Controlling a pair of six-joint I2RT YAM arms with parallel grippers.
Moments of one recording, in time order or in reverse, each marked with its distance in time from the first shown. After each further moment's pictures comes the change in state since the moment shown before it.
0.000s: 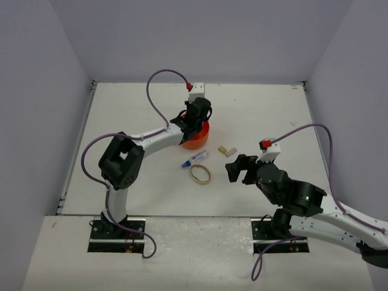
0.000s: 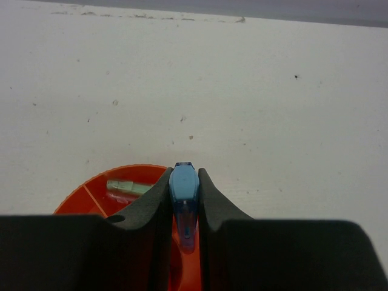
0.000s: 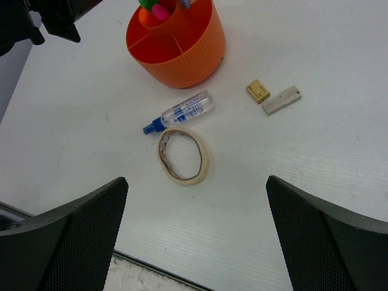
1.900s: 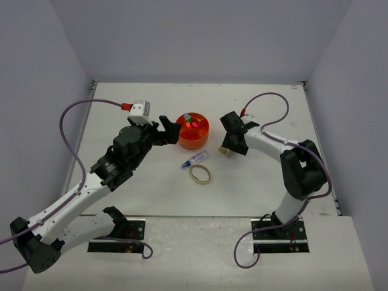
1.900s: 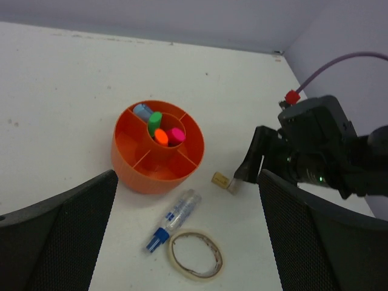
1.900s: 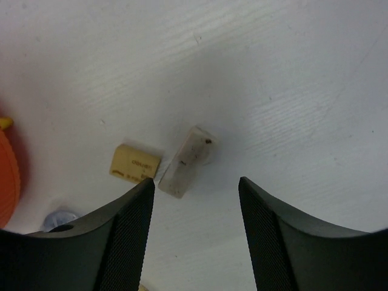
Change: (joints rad) left arm 0.027 -1.065 -0.609 -0.193 0.303 -0.057; right arm -0.610 1.133 0.431 -0.006 -0.255 0.162
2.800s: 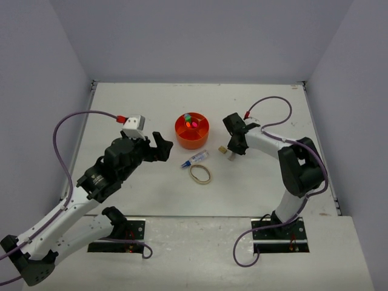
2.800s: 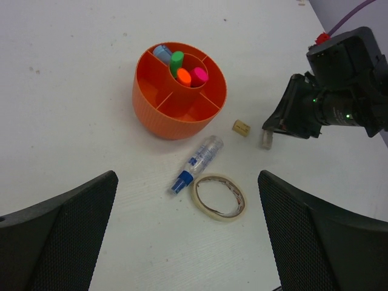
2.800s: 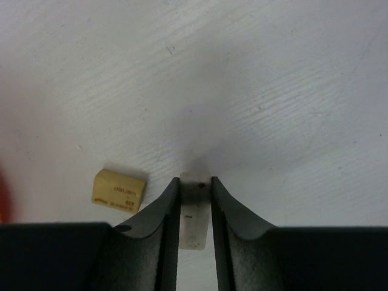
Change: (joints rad) left arm 0.000 -0.149 -0.026 -0.256 0.038 0.010; right arm -0.021 -0.015 -0.052 0.033 -0.010 0.048
